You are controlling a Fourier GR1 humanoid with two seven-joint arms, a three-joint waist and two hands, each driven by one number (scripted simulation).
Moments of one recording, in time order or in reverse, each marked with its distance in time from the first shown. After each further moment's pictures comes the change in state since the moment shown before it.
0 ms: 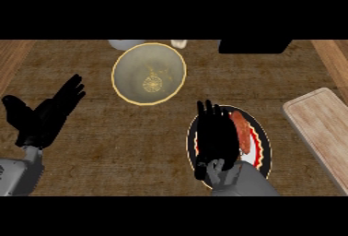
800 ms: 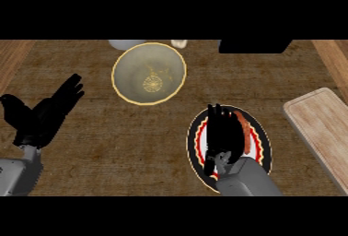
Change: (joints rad) left arm 0.001 -0.027 0.048 -0.003 -0.041 -0.049 0.022; right arm 0.050 0.008 -0.086 0.097 0.056 0.025 -0.071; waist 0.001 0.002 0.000
